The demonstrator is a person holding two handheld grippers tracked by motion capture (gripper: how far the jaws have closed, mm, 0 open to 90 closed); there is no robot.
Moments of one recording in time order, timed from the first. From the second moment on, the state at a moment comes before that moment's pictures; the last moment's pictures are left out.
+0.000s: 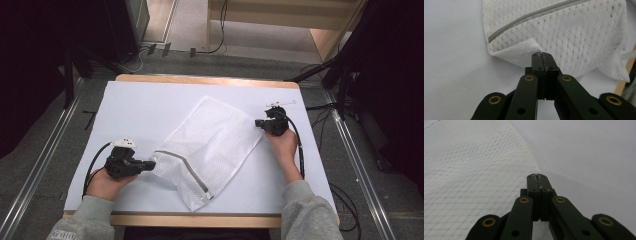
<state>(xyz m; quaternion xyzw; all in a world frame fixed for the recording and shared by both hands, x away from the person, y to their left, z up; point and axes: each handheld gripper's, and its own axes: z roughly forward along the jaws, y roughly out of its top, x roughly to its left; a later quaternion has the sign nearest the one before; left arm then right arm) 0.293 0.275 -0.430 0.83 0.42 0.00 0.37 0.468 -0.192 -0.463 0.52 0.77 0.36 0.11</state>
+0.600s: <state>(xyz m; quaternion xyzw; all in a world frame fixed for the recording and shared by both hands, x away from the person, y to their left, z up) 0.319 0.286 -0.417 0.80 0.45 0.03 0.40 0.438 -0.188 -0.444 0.48 0.77 0.40 0.10</state>
